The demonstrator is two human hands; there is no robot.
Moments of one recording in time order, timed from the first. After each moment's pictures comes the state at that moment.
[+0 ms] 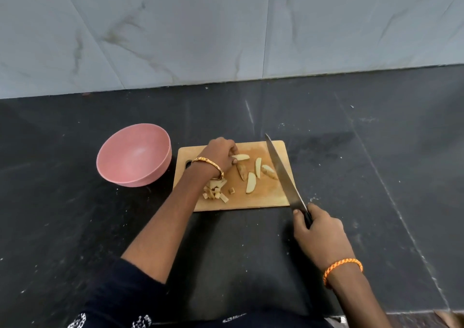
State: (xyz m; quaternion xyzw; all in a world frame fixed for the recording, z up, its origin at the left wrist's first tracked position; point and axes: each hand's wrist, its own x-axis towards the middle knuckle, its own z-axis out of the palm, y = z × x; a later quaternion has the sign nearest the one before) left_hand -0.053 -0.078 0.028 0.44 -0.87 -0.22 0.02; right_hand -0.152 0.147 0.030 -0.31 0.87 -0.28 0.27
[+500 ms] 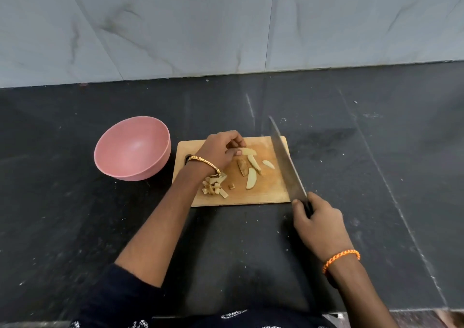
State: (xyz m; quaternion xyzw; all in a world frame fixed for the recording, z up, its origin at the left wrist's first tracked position) left_hand -0.045 -0.071 0.033 0.40 -0.84 -0.34 0.11; right_hand -0.158 0.137 0.030 -0.33 0.85 -0.31 0.26
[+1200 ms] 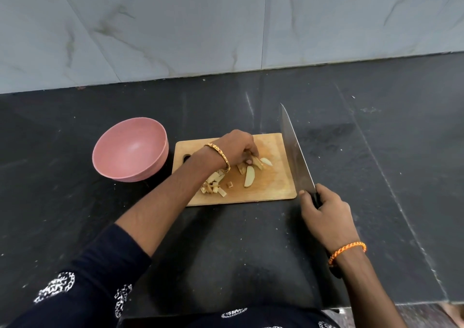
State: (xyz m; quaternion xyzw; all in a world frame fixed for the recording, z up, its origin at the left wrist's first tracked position) left_hand -0.079 -0.073 0.040 0.27 -0.94 -0.18 -0.06; right_hand -0.171 0.138 0.032 -0.30 0.84 -0.36 0.26
